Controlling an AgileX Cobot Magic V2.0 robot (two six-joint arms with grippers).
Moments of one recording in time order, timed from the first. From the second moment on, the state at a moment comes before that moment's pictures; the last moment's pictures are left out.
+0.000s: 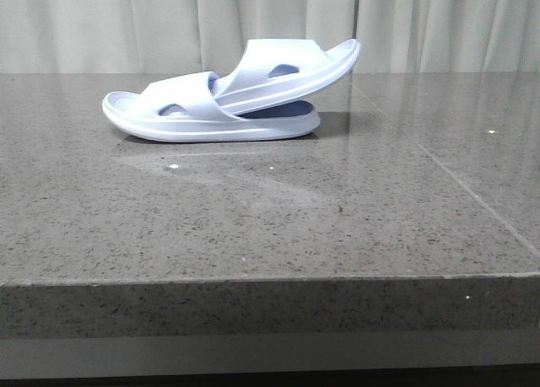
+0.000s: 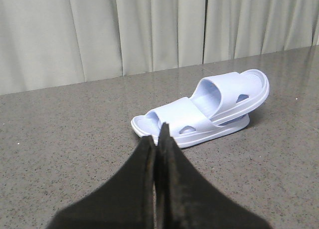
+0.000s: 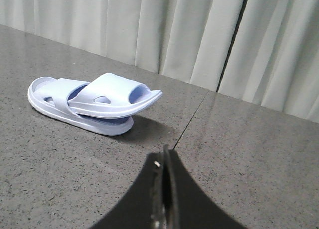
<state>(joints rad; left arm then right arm) 0.01 0.22 -0.45 -0.84 0.54 0.83 0.20 0.23 -0.39 0.51 0.29 -0.63</state>
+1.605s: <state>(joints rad) 0.01 0.00 -0.06 -0.05 0.24 0.04 0.20 0.23 -0.39 0.52 0.29 -0.63</state>
